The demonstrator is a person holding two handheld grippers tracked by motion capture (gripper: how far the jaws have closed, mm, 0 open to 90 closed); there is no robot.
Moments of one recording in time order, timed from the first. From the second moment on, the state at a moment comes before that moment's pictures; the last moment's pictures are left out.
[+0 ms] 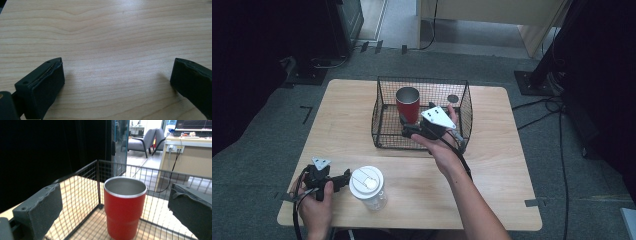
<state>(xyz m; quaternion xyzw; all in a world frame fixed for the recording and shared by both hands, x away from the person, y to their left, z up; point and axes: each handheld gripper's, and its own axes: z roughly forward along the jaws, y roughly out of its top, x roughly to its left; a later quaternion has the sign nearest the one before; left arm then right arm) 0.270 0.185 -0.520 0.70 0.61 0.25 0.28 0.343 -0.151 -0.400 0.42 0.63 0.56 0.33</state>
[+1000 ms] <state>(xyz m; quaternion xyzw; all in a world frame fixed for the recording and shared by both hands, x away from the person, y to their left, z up) 0.270 0.185 -0.520 0.70 0.61 0.25 0.28 0.258 -0.181 -0.446 0.41 0.65 0.55 0.33</state>
